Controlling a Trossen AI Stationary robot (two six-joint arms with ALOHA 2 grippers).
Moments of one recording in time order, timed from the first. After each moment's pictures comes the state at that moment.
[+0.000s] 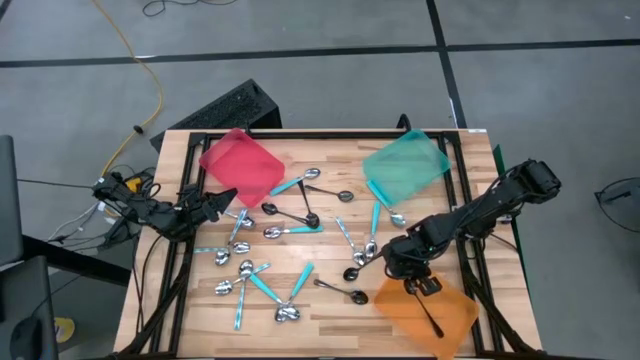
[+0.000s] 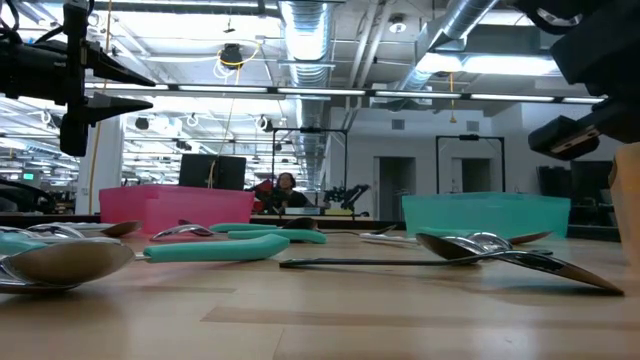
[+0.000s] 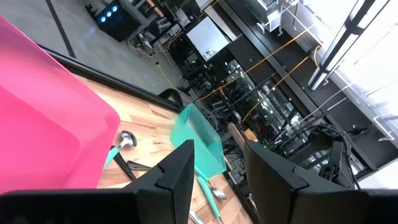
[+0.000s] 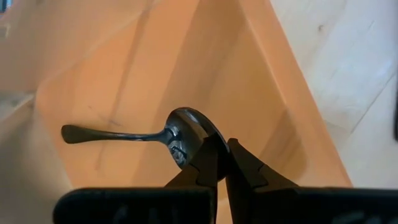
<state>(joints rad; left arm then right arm) -0.50 0.01 0.01 0.04 -1.13 -0.89 0.40 1.43 0.80 -0.75 -0.25 -0.01</state>
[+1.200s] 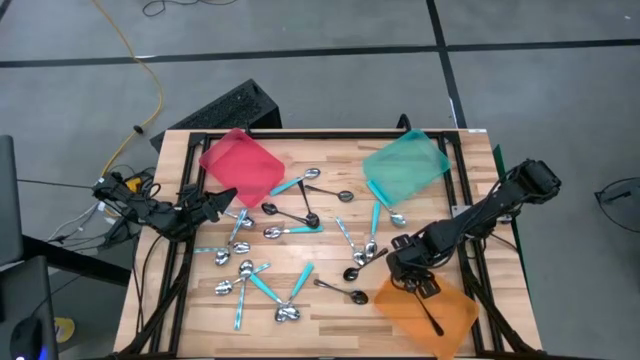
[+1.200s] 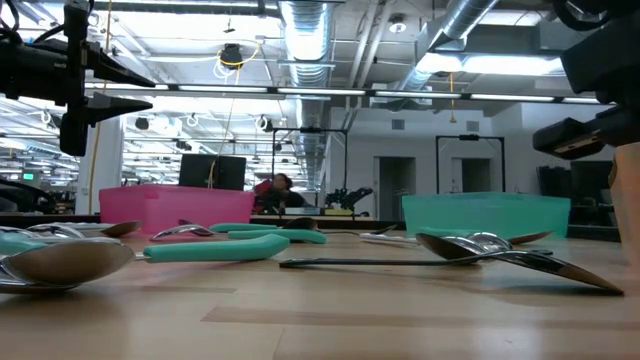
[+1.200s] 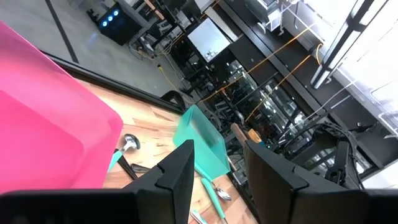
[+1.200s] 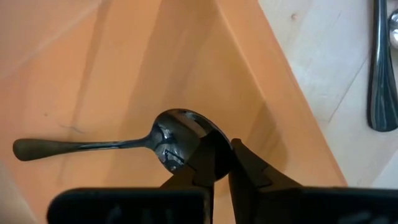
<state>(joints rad) -0.50 0.01 0.01 0.04 -1.14 -0.86 0.47 1.43 0.78 -0.73 -0.09 0.08</state>
